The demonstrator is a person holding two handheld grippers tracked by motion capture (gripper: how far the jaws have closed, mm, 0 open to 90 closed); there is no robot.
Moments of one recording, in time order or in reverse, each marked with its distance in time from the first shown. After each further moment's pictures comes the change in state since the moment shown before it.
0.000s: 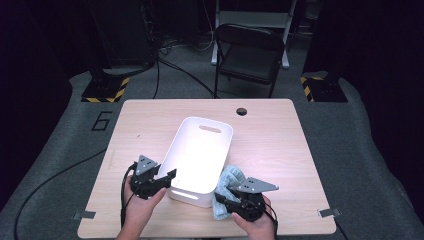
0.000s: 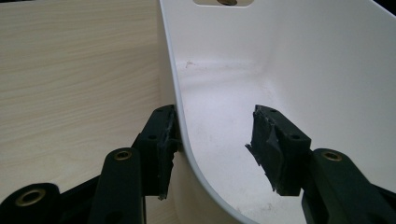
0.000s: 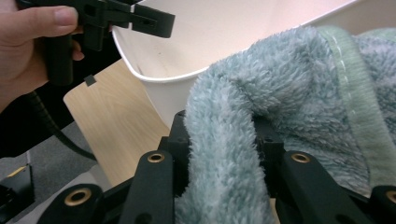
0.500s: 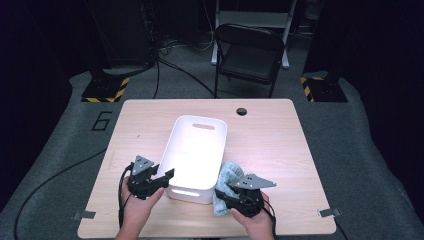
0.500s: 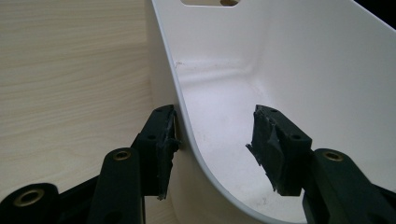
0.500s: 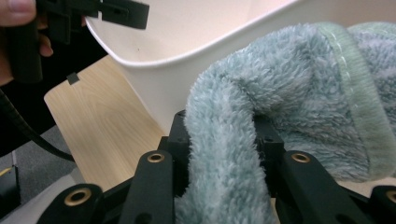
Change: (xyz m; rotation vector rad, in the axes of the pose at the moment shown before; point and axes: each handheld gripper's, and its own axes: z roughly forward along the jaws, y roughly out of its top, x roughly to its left) left arm 0.004 -0.001 -0.003 -0.012 0.001 -0.039; right arm -0.010 -0.002 0.011 0.011 -0.026 -0.002
